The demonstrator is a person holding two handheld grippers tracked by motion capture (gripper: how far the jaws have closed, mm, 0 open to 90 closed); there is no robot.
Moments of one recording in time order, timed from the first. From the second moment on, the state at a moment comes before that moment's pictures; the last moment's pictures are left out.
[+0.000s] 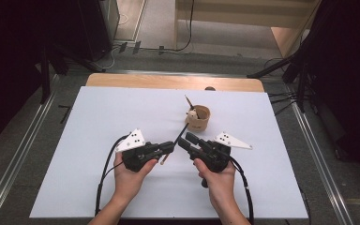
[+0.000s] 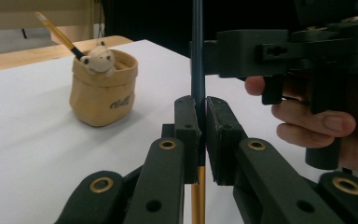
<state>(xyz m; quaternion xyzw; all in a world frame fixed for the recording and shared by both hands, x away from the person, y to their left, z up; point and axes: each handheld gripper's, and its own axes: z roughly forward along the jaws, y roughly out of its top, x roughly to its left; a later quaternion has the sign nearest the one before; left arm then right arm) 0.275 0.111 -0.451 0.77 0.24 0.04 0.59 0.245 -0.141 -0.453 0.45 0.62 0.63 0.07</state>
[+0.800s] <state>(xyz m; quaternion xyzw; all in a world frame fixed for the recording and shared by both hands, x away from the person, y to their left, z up) 0.265 0.100 -0.453 0.77 0.22 0.05 0.60 0.244 -0.142 -0.456 0.46 0.59 0.66 0.02</state>
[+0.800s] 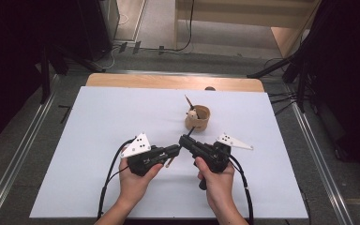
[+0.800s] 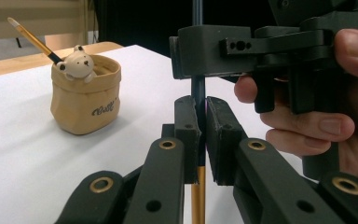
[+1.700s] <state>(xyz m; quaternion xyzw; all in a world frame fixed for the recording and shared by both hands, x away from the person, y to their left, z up) 0.273 0.113 -0.448 0.76 0.23 0.05 0.60 0.240 -0.148 -0.451 0.46 0.62 0.63 0.09</state>
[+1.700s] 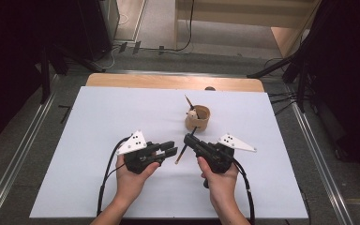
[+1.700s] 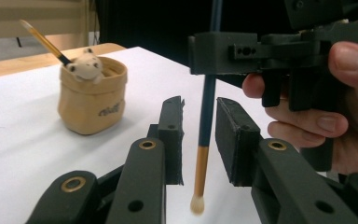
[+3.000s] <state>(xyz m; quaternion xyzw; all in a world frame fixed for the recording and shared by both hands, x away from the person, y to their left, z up) 0.277 0.122 -0.418 0.82 0.22 0.04 0.52 0.217 -0.086 -0.458 0.26 0.80 0.35 0.42</state>
